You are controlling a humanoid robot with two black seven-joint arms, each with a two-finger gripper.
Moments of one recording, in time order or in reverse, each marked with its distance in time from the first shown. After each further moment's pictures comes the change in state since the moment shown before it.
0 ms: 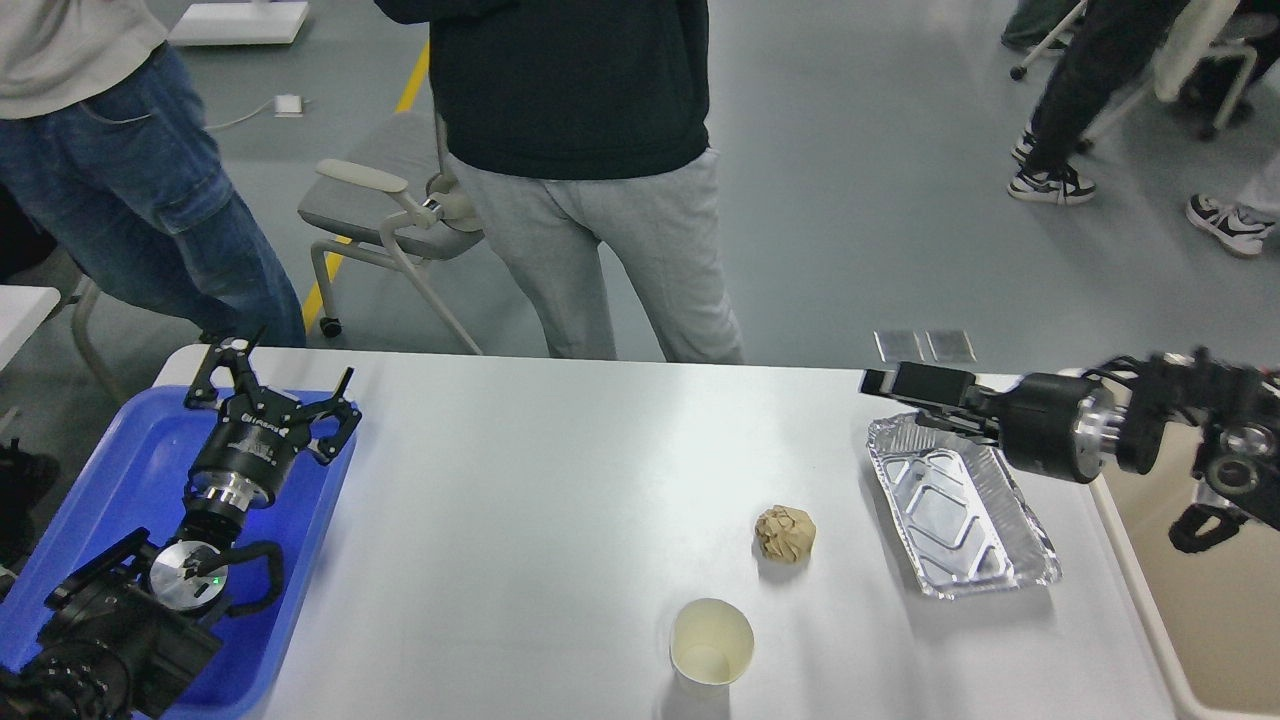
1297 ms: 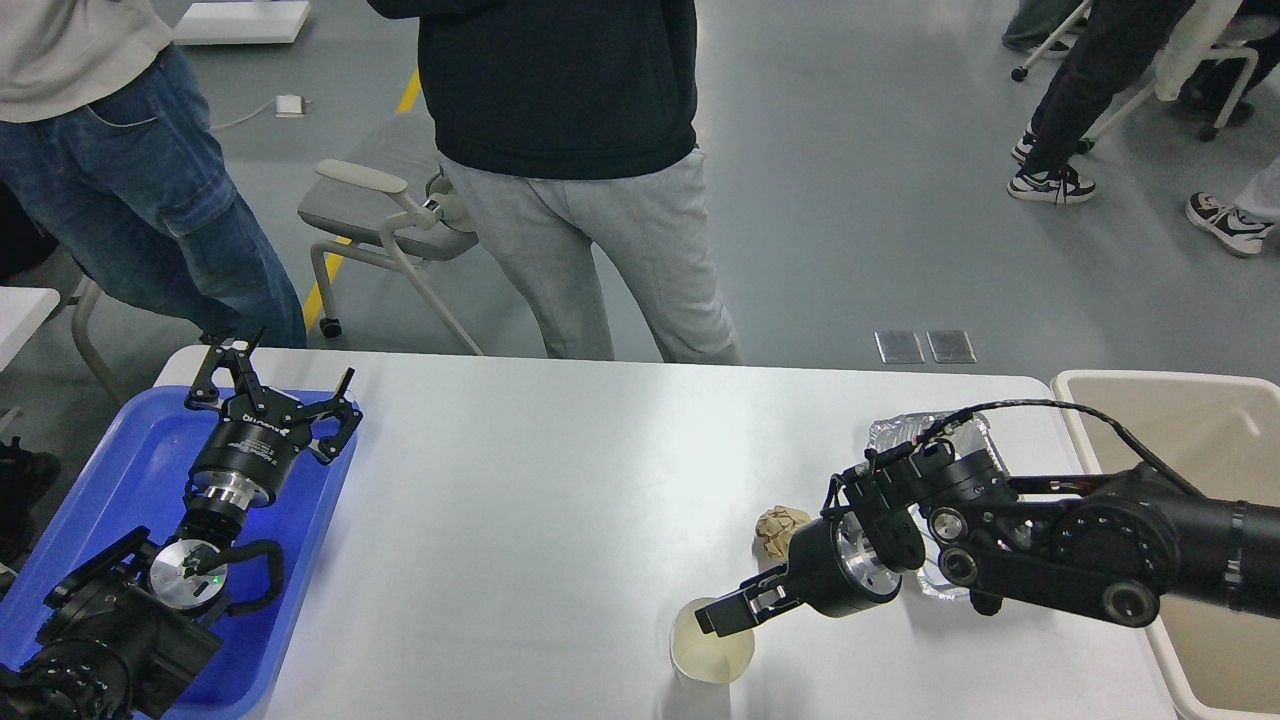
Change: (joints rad) left arm 0.000 0.000 0.000 0.000 0.001 0.000 0.000; right arm 0.354 0.388 -0.660 -0.091 -0.143 0.092 -0.007
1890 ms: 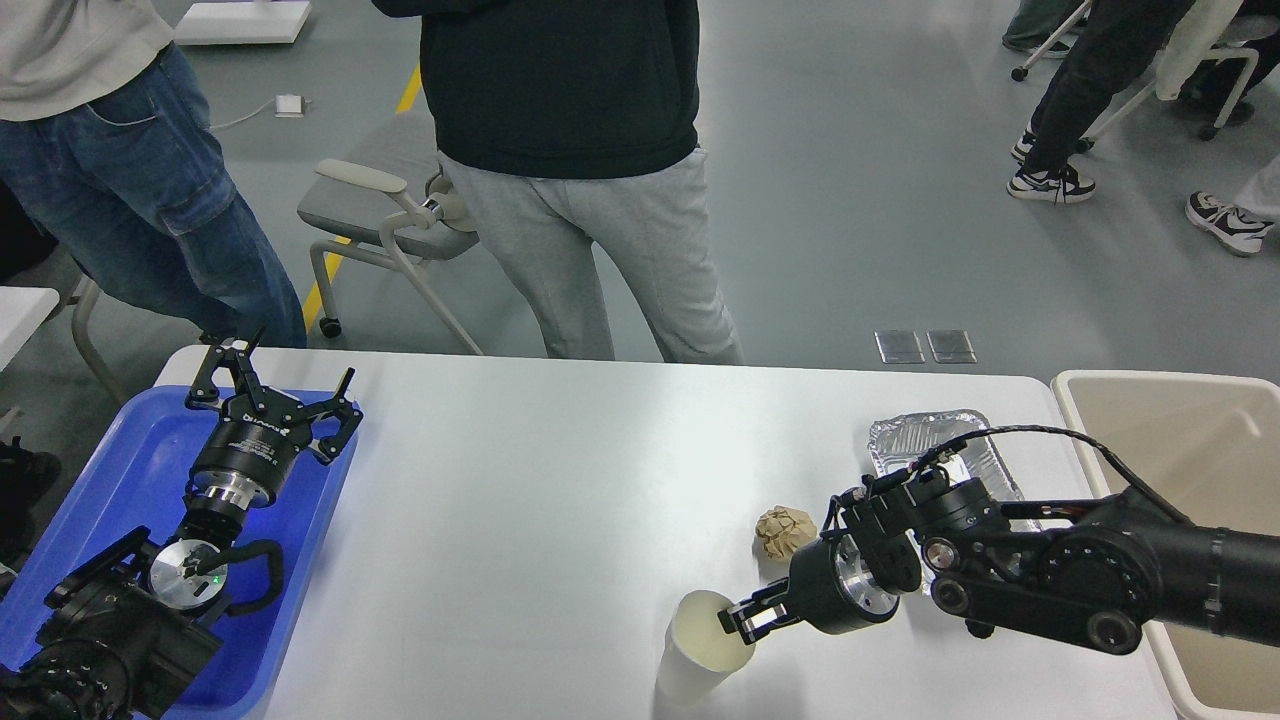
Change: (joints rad) left arm 0.000 0.000 0.000 0.000 0.000 0.000 0.000; right arm -0.059 0.026 -0.003 -0.042 -0.075 -0.042 0.002
